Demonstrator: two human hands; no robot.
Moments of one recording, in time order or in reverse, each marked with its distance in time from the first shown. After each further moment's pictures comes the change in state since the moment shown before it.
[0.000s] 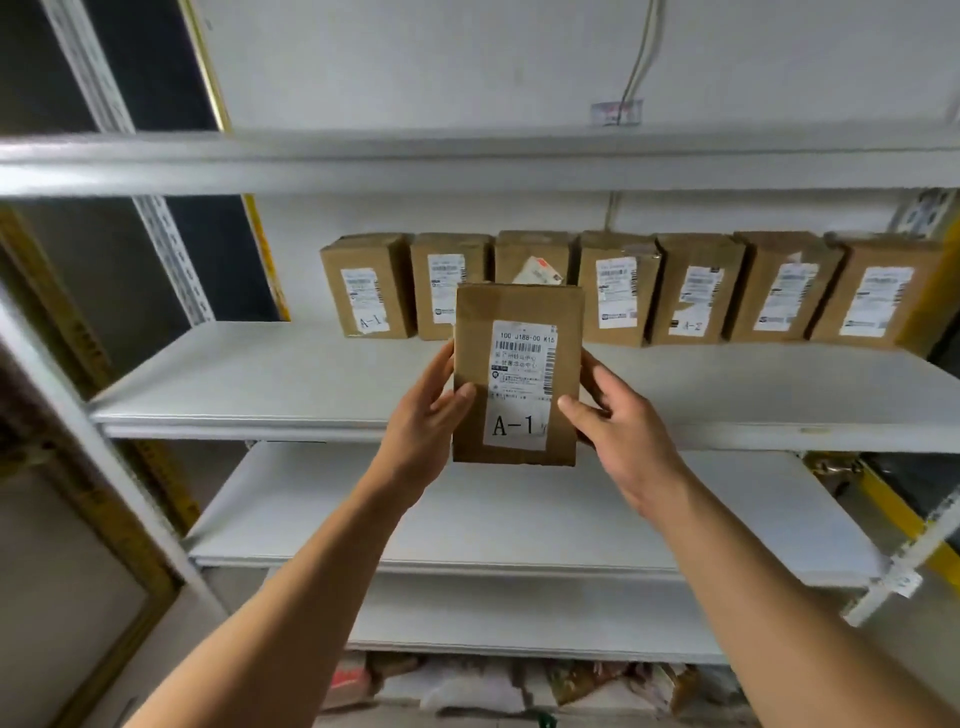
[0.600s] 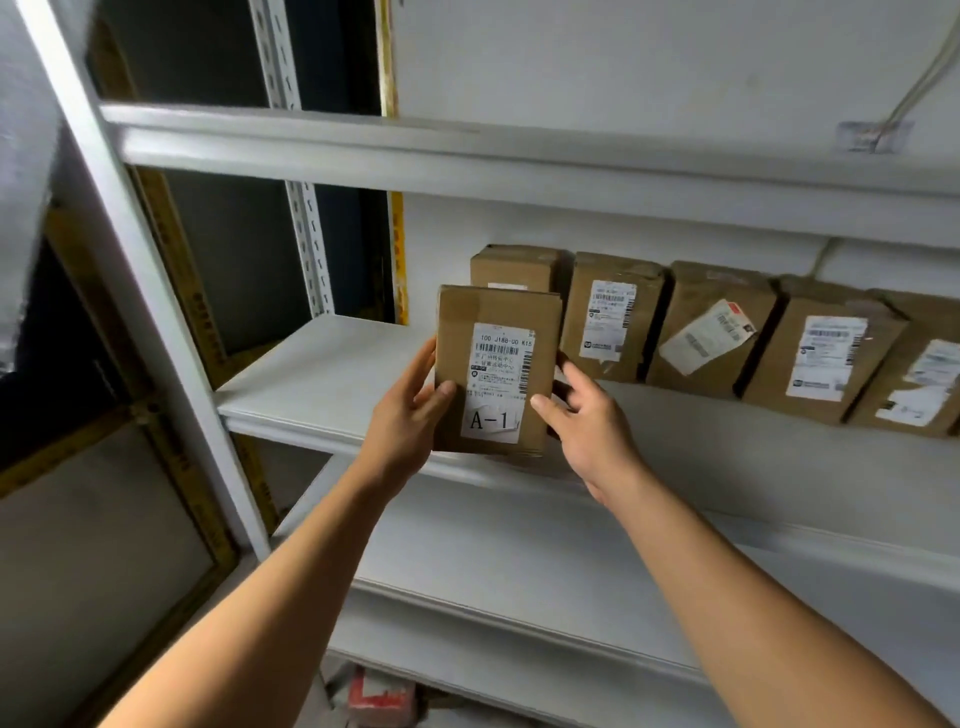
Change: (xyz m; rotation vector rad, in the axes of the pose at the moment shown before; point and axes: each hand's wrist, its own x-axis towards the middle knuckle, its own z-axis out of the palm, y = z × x) left_hand 0.059 -0.054 -0.230 0.106 0.274 -0.072; right_hand 0.153 0.027 0.243 0.038 -0.119 0.011
